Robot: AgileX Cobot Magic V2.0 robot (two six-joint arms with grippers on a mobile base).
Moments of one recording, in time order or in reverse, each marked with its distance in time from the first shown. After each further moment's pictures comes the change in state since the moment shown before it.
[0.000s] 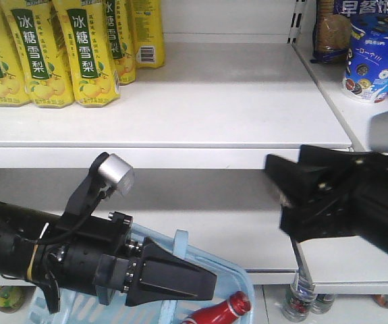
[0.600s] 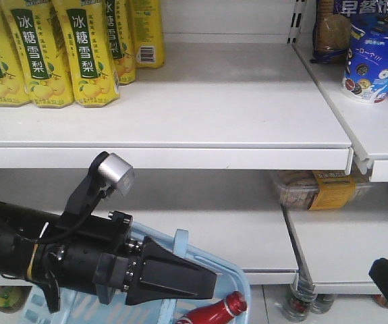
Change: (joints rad) left arm 0.000 0.000 0.000 -0.004 0.000 0.000; right arm 0.000 -0.583 0.489 0.137 0.173 -0.091
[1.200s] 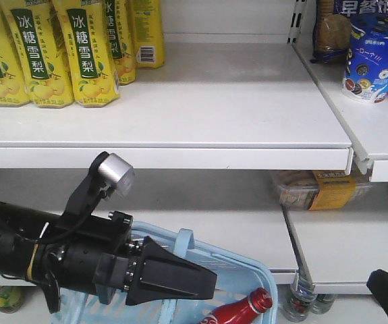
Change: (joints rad) left arm 0.000 0.000 0.000 -0.001 0.000 0.000; right arm 0.000 -0.023 0.050 -0.001 0.001 0.000
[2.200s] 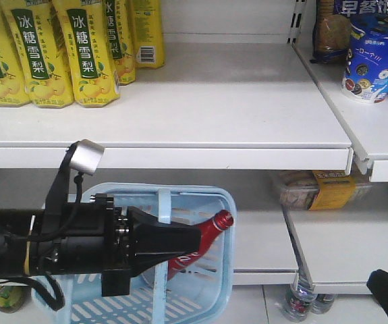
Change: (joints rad) left arm 0.003 -0.088 0.073 -0.144 0.258 0.431; right arm 0.000 0.000 0.000 0.000 0.000 0.000
